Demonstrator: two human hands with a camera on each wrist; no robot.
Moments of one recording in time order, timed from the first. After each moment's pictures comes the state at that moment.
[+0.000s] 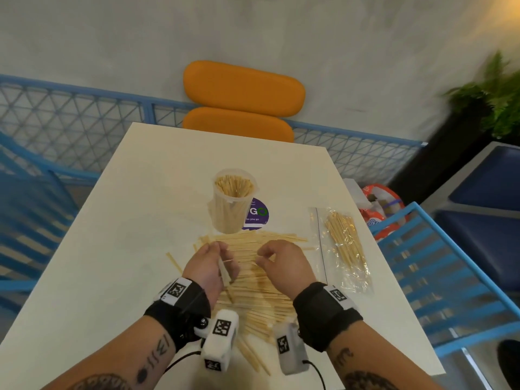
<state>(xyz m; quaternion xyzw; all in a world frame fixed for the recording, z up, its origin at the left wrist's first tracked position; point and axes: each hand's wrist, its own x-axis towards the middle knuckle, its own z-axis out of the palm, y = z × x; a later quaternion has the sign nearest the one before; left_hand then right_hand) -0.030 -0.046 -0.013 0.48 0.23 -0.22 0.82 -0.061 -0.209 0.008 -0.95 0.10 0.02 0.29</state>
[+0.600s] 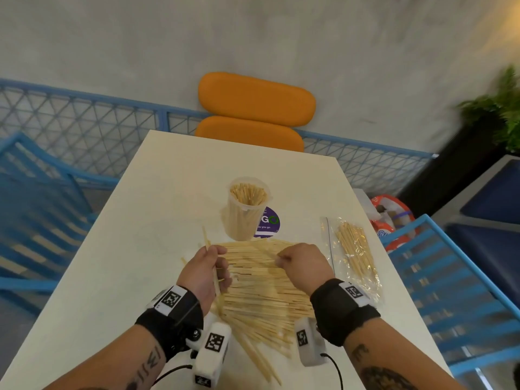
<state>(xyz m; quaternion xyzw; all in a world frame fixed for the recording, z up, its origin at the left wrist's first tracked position) -0.030 -0.010 -0.007 0.52 0.19 -0.20 0.81 -0.043 -0.222 0.019 -0.98 0.08 0.08 0.17</state>
